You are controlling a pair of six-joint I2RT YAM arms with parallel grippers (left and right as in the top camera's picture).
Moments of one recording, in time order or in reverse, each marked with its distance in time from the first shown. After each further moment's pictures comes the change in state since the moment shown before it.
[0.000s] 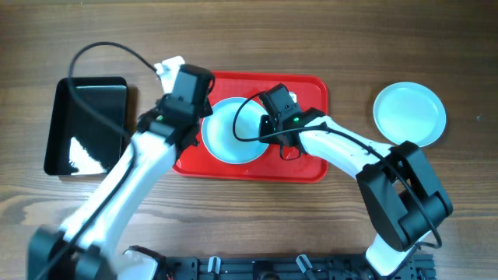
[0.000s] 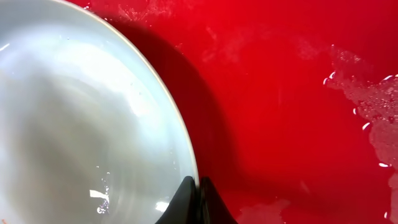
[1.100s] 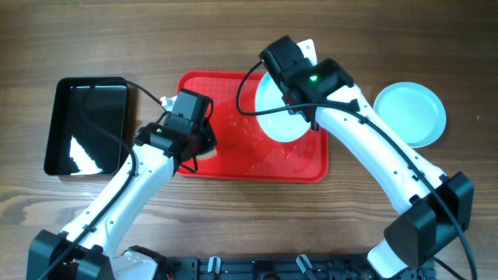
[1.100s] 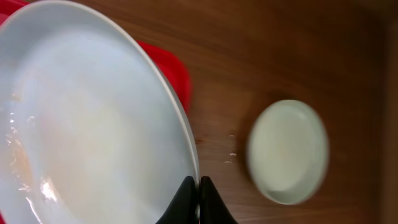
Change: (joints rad) left arm 0.000 -0.009 -0.125 -0.153 0.286 -0.136; right arm 0.012 -0.104 0.528 -0.745 0.601 -0.399
